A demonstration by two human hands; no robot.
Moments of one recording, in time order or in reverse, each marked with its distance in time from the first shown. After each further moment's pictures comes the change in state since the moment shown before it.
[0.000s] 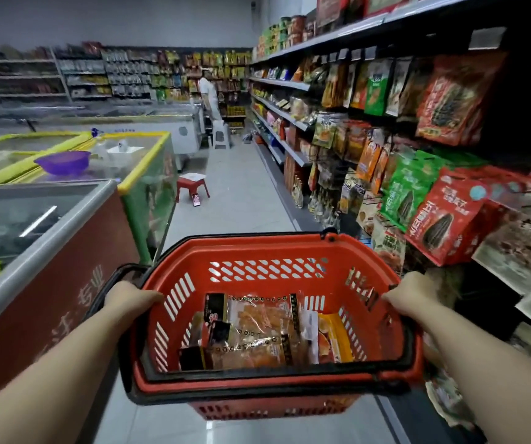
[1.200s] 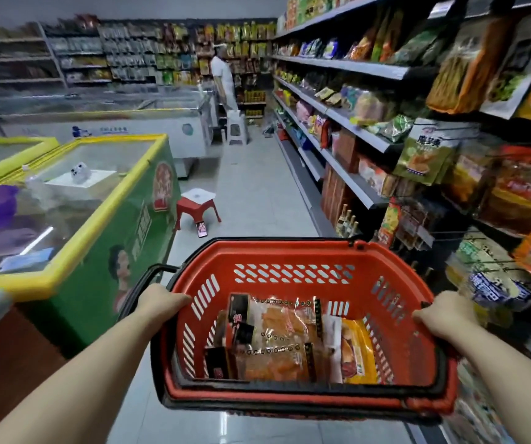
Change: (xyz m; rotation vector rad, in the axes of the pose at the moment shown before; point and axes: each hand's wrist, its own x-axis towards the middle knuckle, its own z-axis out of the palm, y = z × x) left_hand 0.841 0.390 0.168 -0.022 -0.071 -0.052; right_hand 0.752 -0.525 0.186 -0.078 -0.057 0.050
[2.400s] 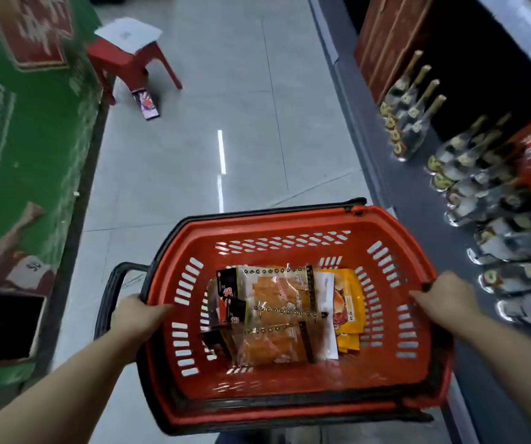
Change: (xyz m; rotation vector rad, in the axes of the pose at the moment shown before) left_hand 0.477 -0.023 0.371 0.047 -0.151 -0.409; right_hand 0.503 -0.126 0.383 -0.212 -0.276 0.079
